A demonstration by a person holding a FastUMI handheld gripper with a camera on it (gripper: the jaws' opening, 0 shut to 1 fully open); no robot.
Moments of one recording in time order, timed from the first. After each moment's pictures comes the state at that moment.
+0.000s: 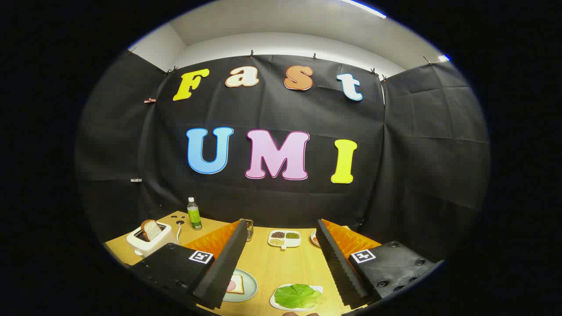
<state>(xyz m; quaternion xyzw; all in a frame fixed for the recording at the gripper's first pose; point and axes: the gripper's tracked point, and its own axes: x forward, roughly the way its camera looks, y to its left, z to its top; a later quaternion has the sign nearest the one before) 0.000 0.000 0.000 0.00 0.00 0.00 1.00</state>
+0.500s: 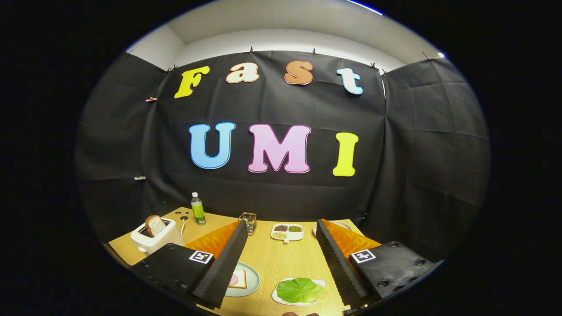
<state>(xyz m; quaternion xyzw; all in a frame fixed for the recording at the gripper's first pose) -0.011 0.000 -0.015 0.00 0.02 0.01 1.00</state>
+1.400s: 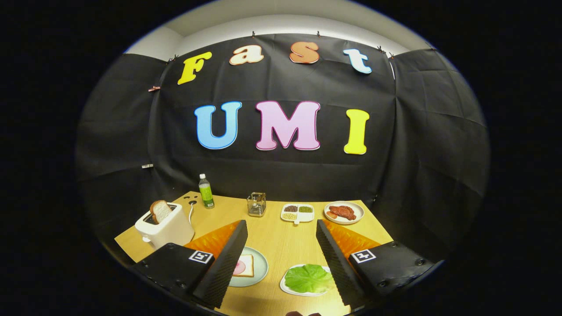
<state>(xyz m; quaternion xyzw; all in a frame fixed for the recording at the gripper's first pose) 0.000 0.012 -0.072 0.02 0.10 0.04 0.99</state>
